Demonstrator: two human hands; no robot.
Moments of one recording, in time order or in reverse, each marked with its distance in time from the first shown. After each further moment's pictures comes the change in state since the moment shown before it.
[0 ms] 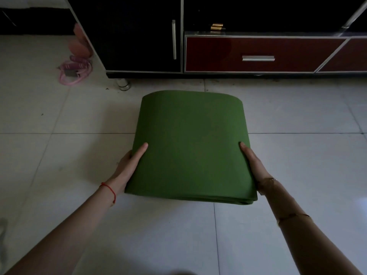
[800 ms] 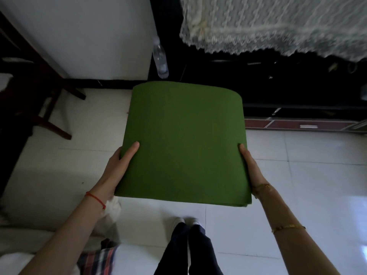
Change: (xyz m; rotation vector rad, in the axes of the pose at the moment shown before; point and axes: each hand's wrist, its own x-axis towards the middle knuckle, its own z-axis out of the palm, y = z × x) left_hand -0.488 0.408 -0.132 -0.022 0.191 0.050; right_hand -0.408 -0.439 0.104 0.075 -0.109 0.003
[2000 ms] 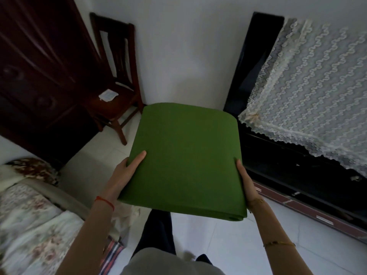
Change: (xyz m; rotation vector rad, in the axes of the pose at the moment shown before) left_hand -0.176 0.111 -0.176 -0.201 0.277 -0.036; right_hand -0.109 -0.186 0.195 -0.165 -0.297 0.016
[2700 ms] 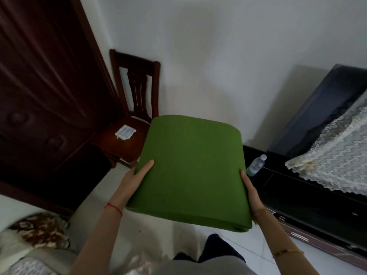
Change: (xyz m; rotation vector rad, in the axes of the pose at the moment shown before) left_hand 0.272 0.127 -0.202 -0.059 -0.105 0.025; right_hand 0.222 -0.083 0.247 0.080 0.031 0.009
